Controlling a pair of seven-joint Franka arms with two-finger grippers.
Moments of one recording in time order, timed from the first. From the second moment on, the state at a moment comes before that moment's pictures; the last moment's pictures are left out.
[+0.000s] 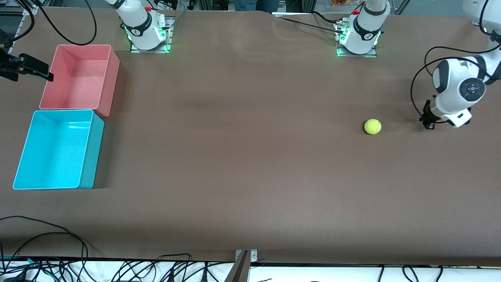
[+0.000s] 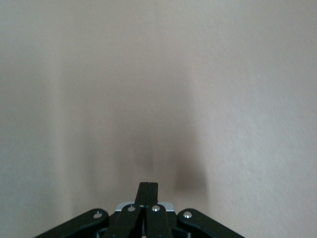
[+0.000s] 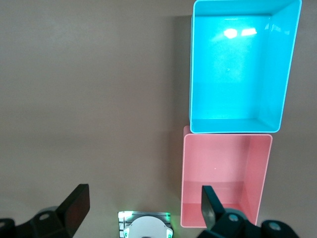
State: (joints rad) left arm 0.37 0.29 0.08 -2.40 0.45 2.61 -1.42; right arm 0.01 0.03 -0.08 -1.49 0.00 1.37 -0.07
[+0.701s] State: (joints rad) left arm 0.34 0.31 -0.51 -2.46 0.46 2.57 -2.21; right arm 0.01 0.03 -0.08 -1.49 0.00 1.37 -0.07
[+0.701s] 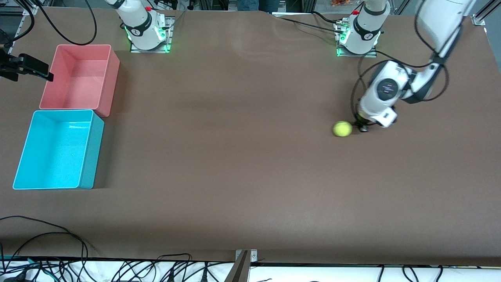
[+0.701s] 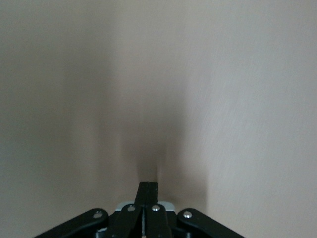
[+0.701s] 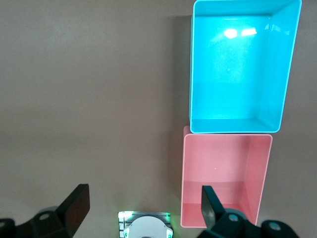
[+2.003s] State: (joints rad) left arm 0.57 0.31 -0.52 -1.84 0.28 1.96 -0.93; right arm 0.01 0.03 -0.08 -1.49 0.00 1.38 -0.07
